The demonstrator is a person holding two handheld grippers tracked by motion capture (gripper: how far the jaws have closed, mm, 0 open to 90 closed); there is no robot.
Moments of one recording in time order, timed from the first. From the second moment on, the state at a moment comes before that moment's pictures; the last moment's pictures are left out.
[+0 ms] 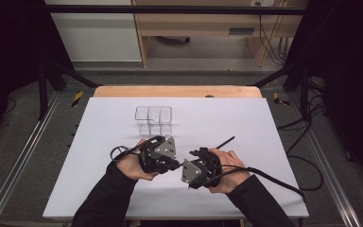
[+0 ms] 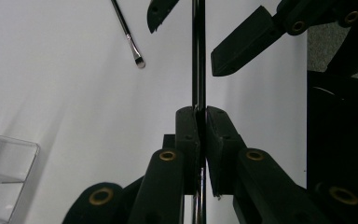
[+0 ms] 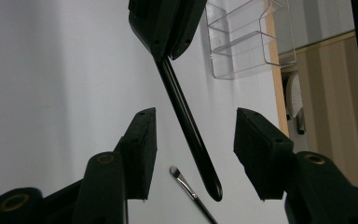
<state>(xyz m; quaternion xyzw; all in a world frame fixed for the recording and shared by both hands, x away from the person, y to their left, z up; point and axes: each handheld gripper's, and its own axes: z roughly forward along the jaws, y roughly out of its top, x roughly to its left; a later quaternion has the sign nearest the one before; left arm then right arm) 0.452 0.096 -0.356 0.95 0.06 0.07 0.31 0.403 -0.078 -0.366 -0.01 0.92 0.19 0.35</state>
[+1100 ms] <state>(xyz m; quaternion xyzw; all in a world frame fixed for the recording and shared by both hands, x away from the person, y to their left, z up) 0.451 0.093 -0.358 0.95 0.05 0.06 0.30 0.401 -0.072 -0.375 -0.09 0.92 0.17 0.34</state>
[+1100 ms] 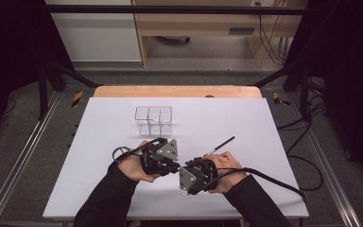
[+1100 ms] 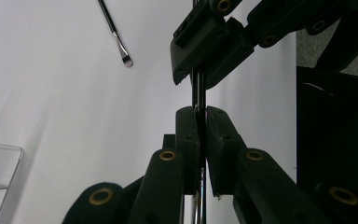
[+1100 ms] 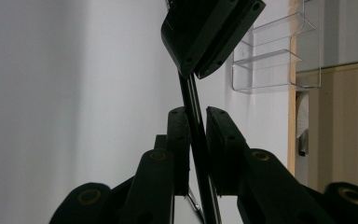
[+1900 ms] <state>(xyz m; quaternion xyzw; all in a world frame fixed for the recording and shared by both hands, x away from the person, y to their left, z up) 0.453 0.112 -0.352 0.93 0.09 0.09 0.35 0.410 -0.078 -0.378 -0.02 0.94 0.18 0.28</state>
